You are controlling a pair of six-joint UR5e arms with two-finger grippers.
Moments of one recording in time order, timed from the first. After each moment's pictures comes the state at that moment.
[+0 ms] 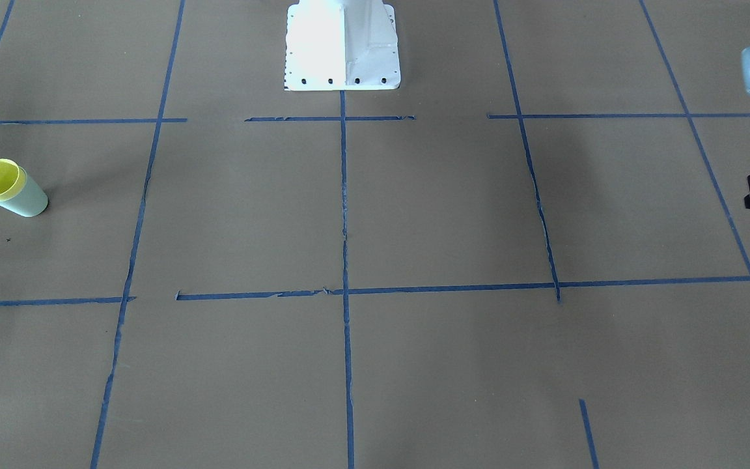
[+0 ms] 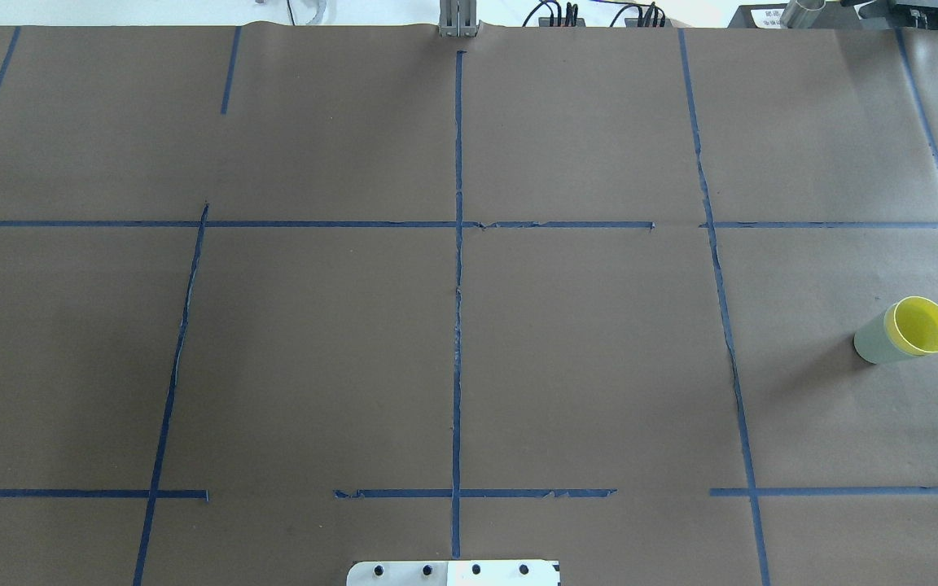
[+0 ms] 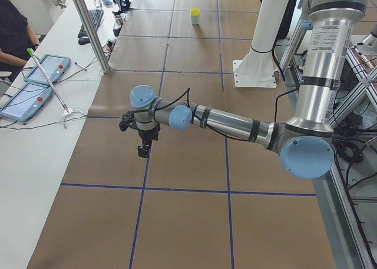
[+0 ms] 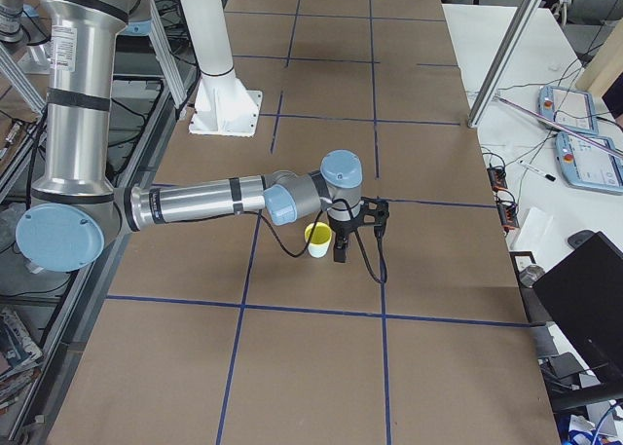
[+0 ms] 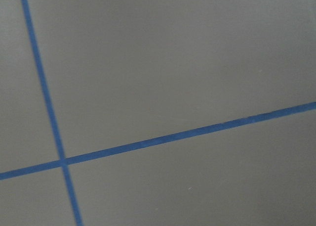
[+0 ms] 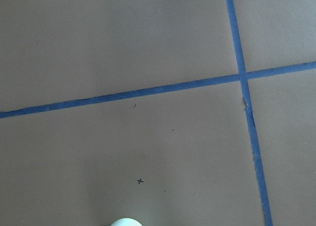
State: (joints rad) left arm -1.42 -1.68 -1.68 -1.53 -2.29 0.08; right arm 1.35 -1.70 1.82 -1.33 2.31 0.55
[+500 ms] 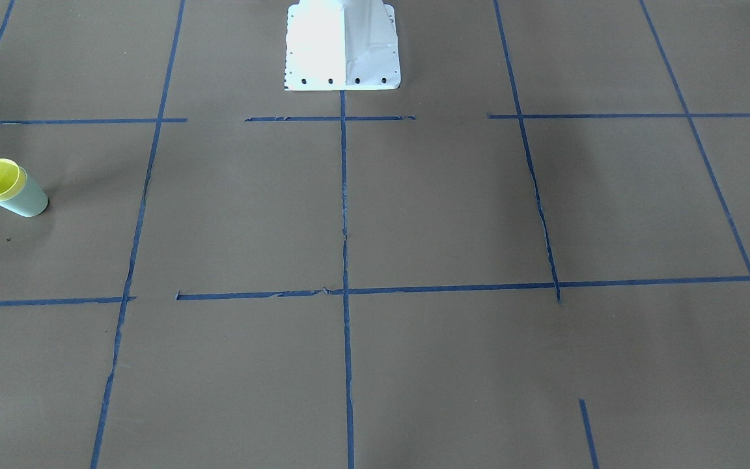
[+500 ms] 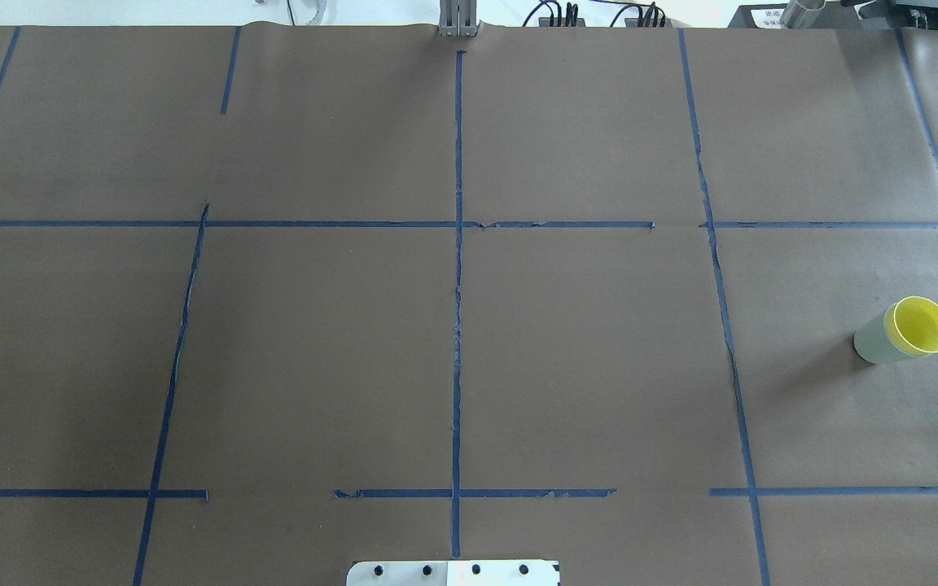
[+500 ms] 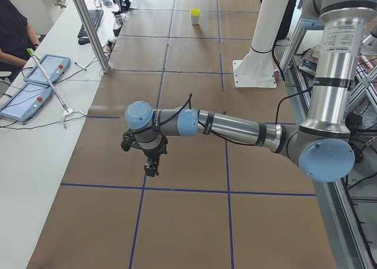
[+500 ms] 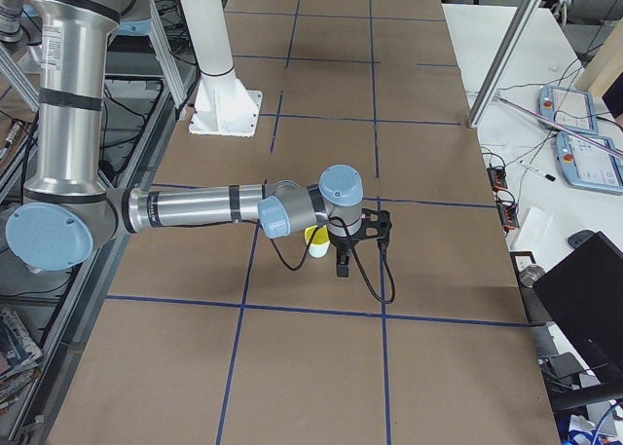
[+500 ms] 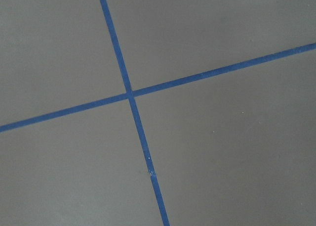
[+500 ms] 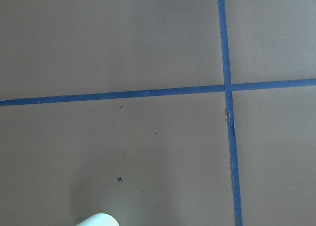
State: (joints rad) left arm -1.52 -1.62 -1.69 -1.34 -2.36 0.22; right arm 1.41 -1.70 1.79 -1.34 2.34 0.40
